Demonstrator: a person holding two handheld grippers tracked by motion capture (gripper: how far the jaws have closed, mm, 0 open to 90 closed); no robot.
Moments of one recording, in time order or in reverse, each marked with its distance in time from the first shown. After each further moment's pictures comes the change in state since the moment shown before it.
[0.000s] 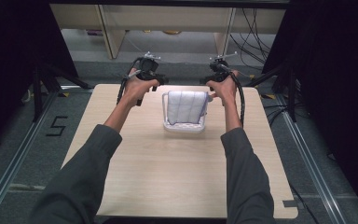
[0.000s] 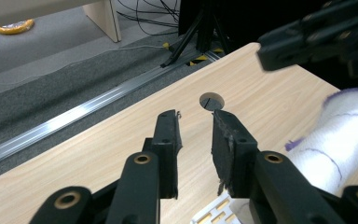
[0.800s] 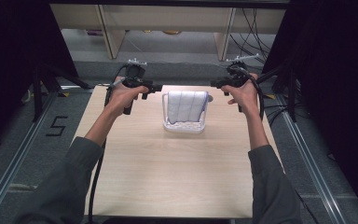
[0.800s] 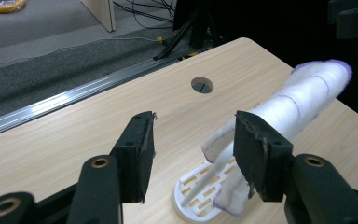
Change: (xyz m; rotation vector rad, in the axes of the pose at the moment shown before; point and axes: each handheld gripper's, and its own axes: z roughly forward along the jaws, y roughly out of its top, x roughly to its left) left arm 0.004 -0.028 -0.042 -0.003 -0.043 -0.084; right arm 0.003 -0.019 -0.078 -0.056 0.039 -0.053
